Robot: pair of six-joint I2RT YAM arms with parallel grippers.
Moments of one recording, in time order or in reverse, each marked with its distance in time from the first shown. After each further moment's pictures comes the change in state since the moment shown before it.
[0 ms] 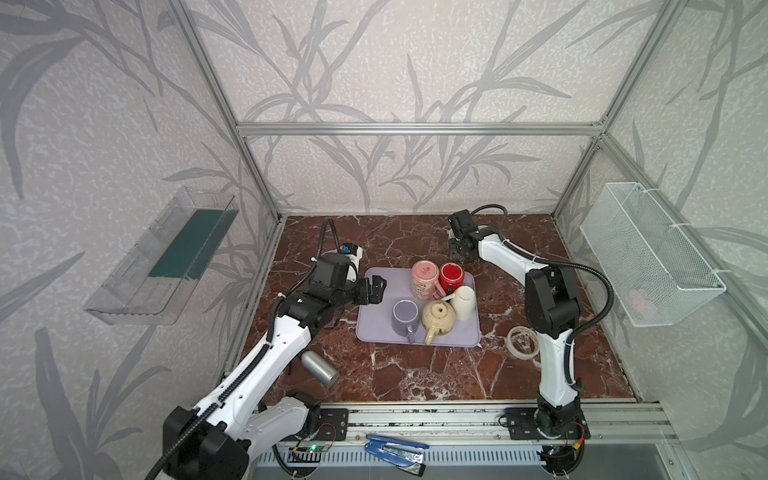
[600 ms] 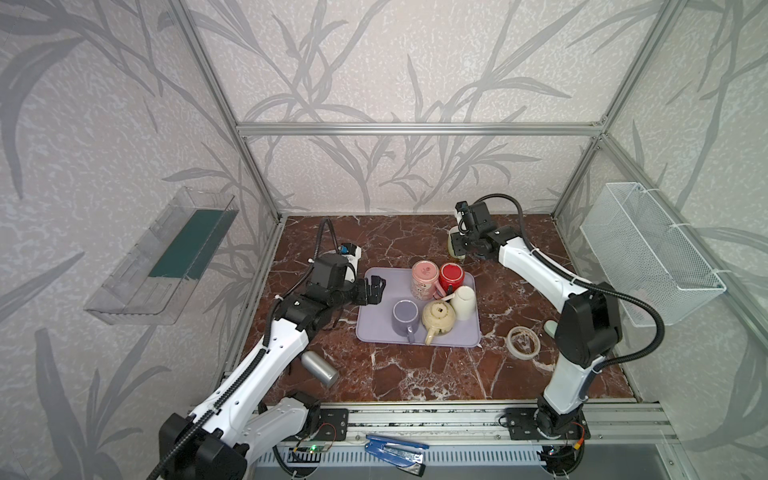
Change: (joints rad) left arm 0.000 -0.035 -0.001 -0.005 -0.006 0.006; right arm 0.055 -0.340 -0.163 0.004 -0.175 -0.216
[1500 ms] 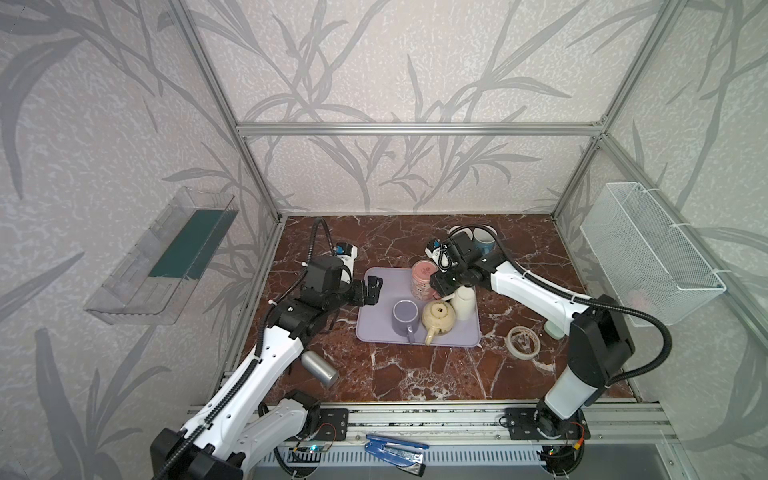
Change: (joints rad) left arm 0.000 -0.050 0.000 -0.014 -0.029 0.013; right arm 0.160 -0.063 -0.210 -0.024 -0.211 -0.080
